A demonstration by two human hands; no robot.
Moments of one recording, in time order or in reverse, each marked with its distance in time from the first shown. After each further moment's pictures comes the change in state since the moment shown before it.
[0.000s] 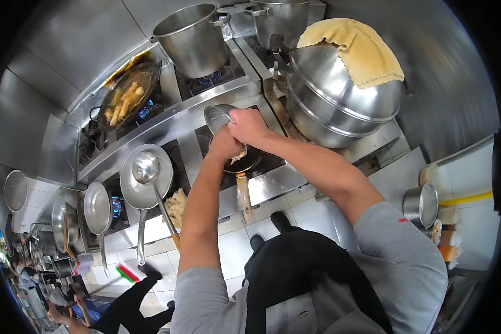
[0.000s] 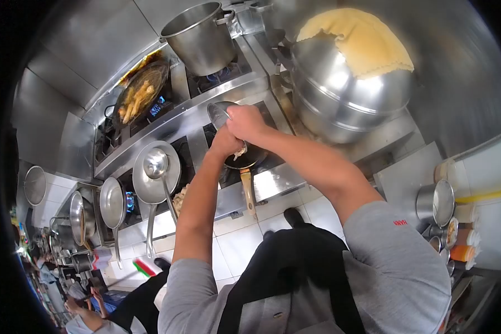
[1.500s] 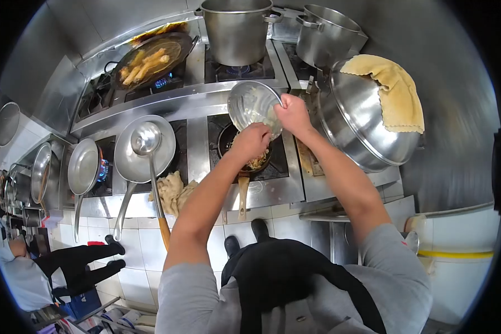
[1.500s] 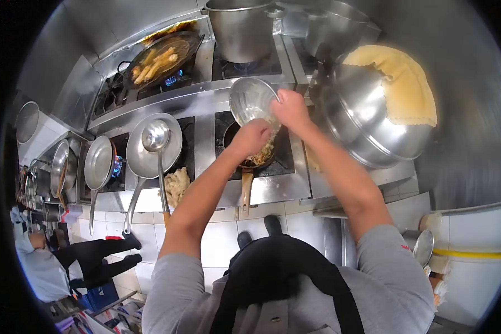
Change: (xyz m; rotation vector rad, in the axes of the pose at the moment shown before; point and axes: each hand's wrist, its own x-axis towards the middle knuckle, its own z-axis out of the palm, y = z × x) left_hand -0.006 0.040 -0.005 -0.416 0.266 -0.009; right_hand 0.033 0.041 -0.031 0.055 -0.006 0.072
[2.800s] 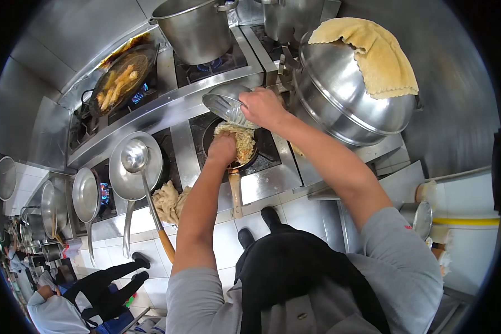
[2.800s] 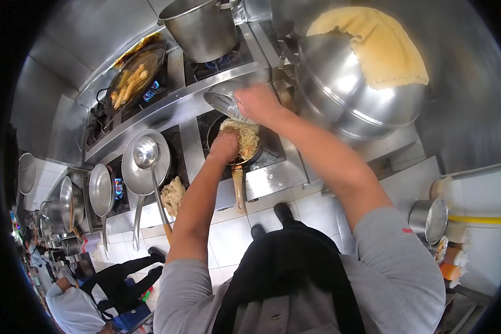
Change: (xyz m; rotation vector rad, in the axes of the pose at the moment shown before) left_hand -0.026 -0.090 0.033 0.801 -0.381 -0.033; right_hand -0.004 0.009 -0.002 -0.401 -0.091 -0.480
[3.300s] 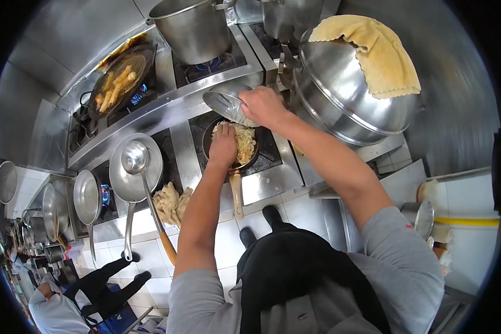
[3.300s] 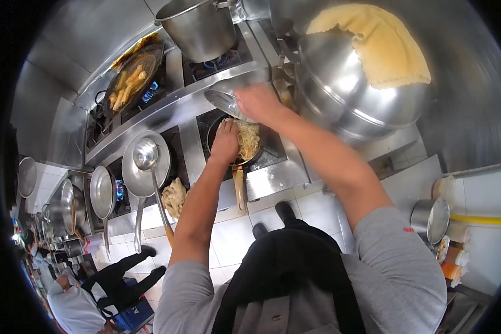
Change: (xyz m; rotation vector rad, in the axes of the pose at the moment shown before) left_hand -0.008 0.012 -0.009 -0.023 0.171 -0.056; right_hand 0.002 0.005 0.008 -0.046 0.009 0.037
